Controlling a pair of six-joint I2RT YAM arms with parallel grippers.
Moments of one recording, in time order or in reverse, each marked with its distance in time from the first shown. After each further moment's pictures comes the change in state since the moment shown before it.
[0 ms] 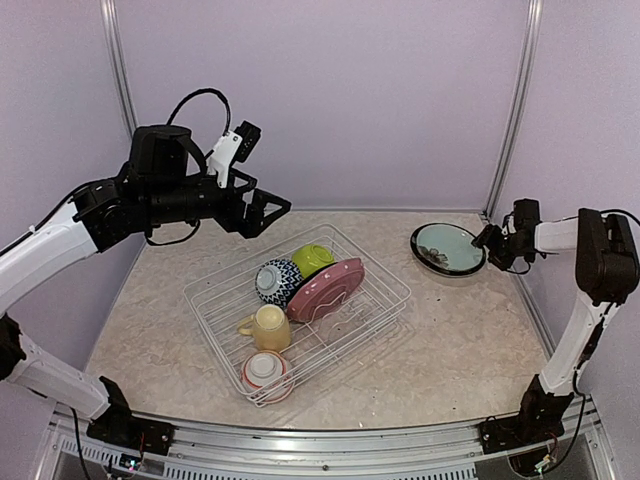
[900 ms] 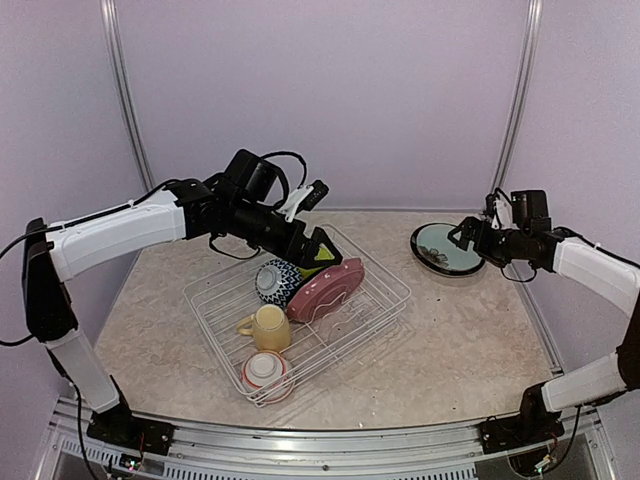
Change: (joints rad) left arm -0.009 0.385 0.156 -0.123 0.362 -0.223; right arm 0.271 -0.554 -0.228 -0.170 0.013 -0.146
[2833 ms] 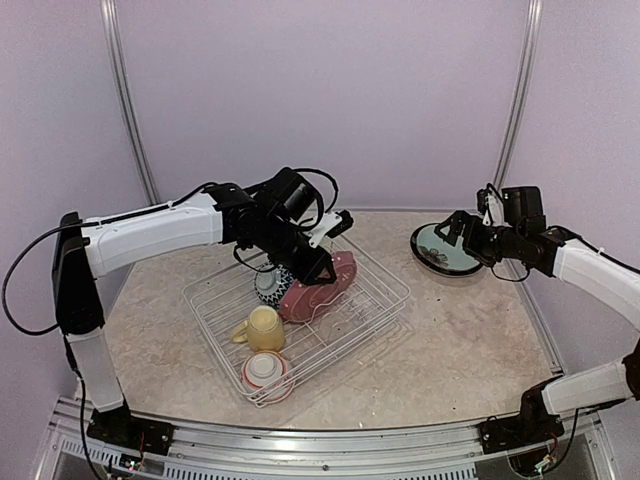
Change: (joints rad) left arm -0.087 0.189 0.156 -0.202 -0.244 0.180; right arm 0.141 -0.072 0.008 -0.005 0.045 0.140
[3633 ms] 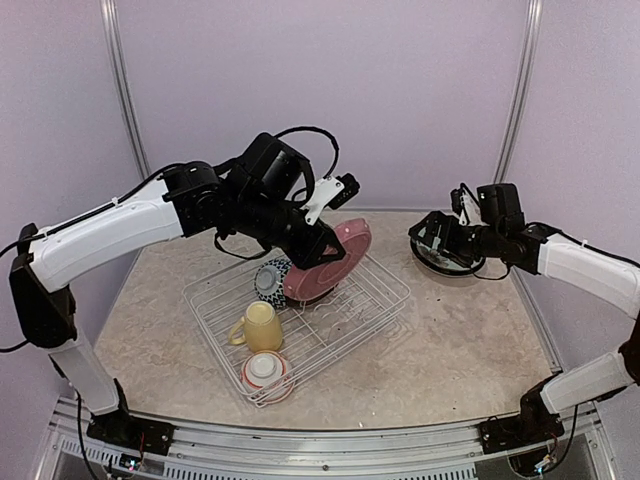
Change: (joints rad) left arm -0.119 -0.167 0.069 -0.032 -0.115 -0.006; right arm 0.140 0.085 0.046 0.044 -0.005 0.064
